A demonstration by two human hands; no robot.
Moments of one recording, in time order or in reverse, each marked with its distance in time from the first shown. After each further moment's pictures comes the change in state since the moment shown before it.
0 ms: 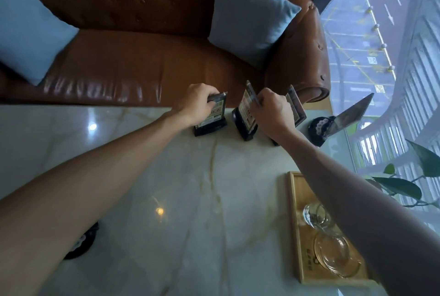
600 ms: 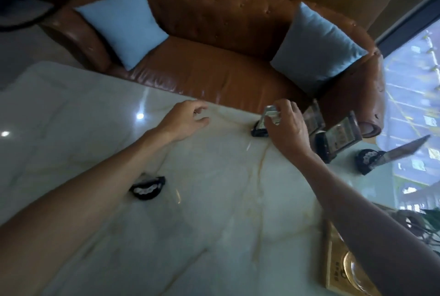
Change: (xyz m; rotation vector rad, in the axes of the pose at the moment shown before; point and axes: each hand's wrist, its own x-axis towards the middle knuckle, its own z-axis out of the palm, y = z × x) left_hand -0.208 -0.097 -0.113 -0.173 0.147 -0.317; right_hand -0.112 -0.123 0.010 0.090 0.033 -0.349
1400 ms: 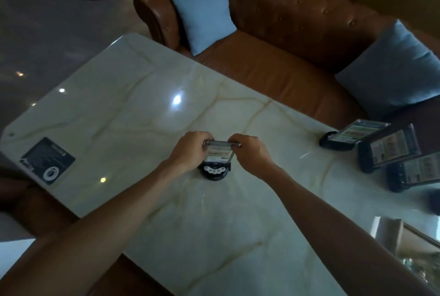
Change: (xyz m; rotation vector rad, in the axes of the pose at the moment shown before) left_hand -0.137 -0.179 -0.040 0.079 0.128 -0.185; right_hand -0.087 -0.195 0.175 0.021 -0.600 -0.261
